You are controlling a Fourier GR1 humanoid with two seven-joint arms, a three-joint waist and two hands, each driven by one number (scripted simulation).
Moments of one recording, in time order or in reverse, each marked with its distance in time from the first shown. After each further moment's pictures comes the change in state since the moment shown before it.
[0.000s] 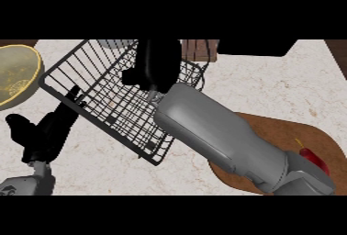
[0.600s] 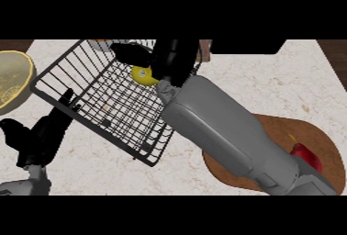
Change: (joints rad) left arm 0.027 0.005 0.029 0.012 -0.001 -0.003 -0.028; right arm 0.057 -0.007 -0.179 -0.151 -0.032 -0.268 -0.017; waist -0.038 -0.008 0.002
